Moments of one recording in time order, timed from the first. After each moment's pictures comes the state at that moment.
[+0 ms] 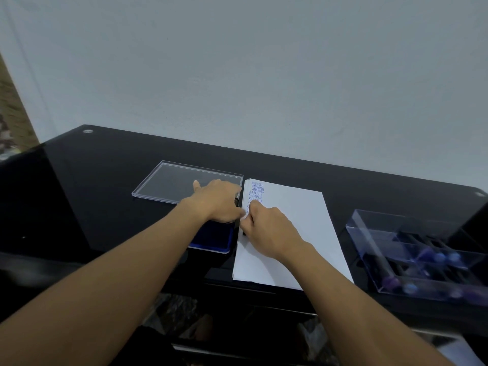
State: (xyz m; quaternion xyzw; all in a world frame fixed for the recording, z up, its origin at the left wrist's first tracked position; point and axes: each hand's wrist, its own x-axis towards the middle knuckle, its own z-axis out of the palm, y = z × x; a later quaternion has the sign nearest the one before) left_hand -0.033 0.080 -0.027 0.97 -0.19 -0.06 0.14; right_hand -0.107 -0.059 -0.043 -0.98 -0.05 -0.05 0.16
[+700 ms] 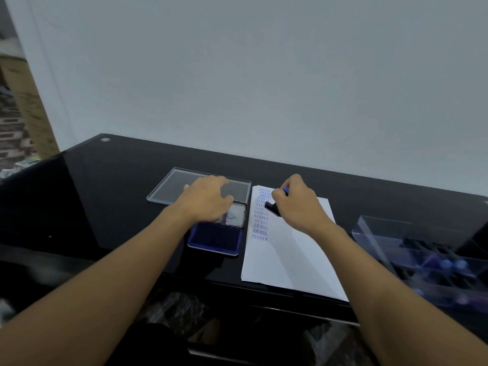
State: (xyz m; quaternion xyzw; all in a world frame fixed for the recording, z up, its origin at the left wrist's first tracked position) left_hand -0.060 0.121 -0.007 0.96 -0.12 0.00 0.25; right_hand -0.104 -0.082 0.009 -0.93 0.02 -0.11 0.36
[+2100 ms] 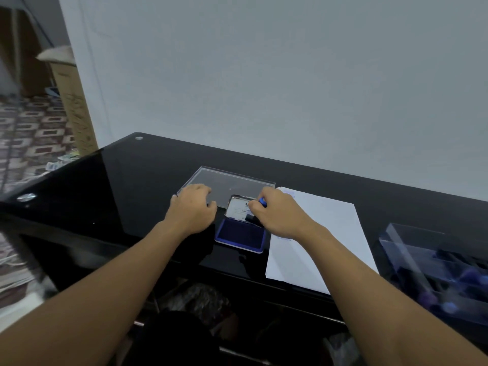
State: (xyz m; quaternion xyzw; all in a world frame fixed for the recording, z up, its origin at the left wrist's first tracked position) left_hand -0.062 0.191 -0.058 0.97 -0.04 0.09 0.24; right_hand -0.103 -0.015 -0.001 -0.96 -0.10 -0.02 0.27
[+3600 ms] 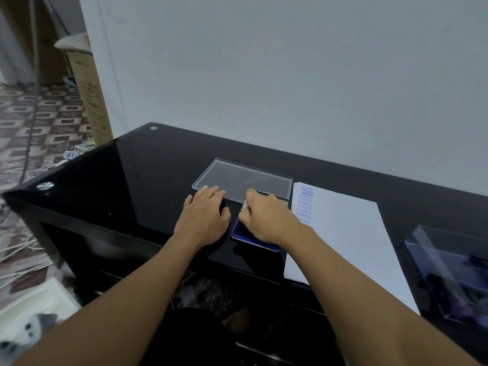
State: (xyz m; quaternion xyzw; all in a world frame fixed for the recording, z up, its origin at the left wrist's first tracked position) left_hand -0.067 0.196 -0.098 0.97 -0.05 0.11 0.19; right_hand -0.084 0.032 -0.034 -0.97 -0.18 -0.02 0.14
